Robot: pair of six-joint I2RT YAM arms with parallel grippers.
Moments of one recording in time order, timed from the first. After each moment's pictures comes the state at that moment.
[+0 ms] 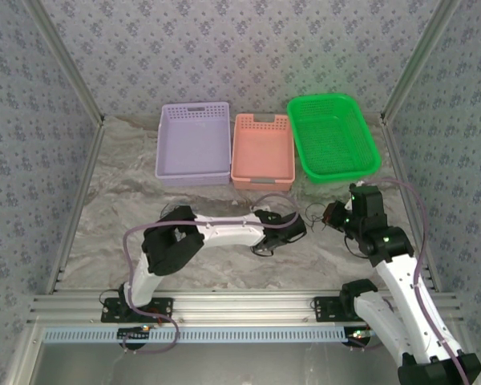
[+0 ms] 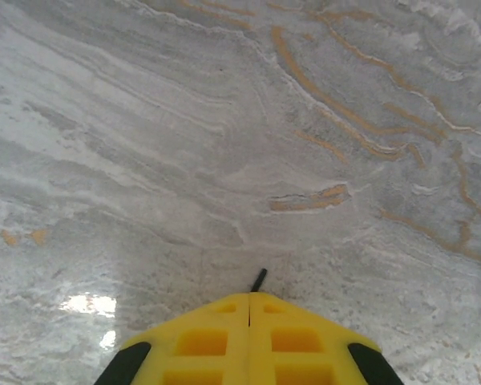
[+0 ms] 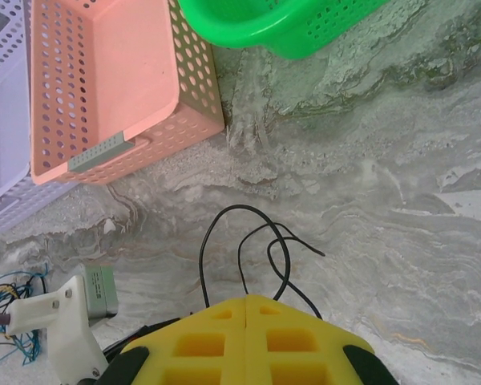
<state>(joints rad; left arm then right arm) -1.21 2.08 1.45 -0.70 -0.36 -1.40 0.21 0.70 0.73 -0.78 -0.10 0.66</state>
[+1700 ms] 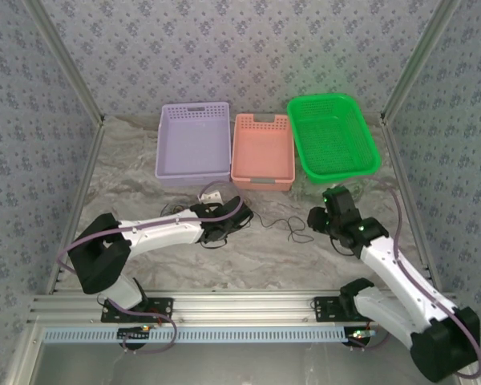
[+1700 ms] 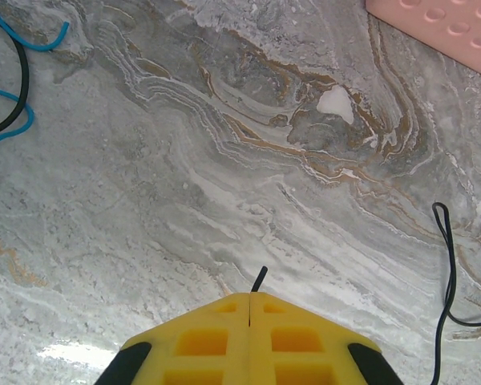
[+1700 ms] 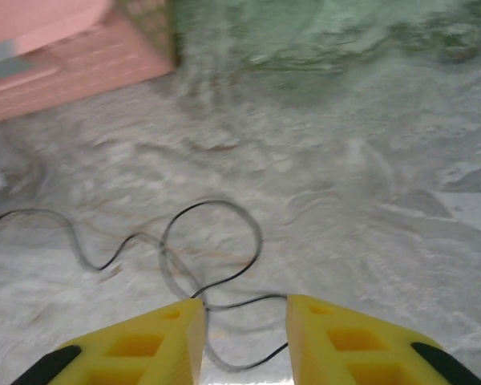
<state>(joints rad) -1.01 1.58 0.98 -0.58 -0.44 -1.27 0.45 0.88 0.64 -0.67 0.10 0.61</state>
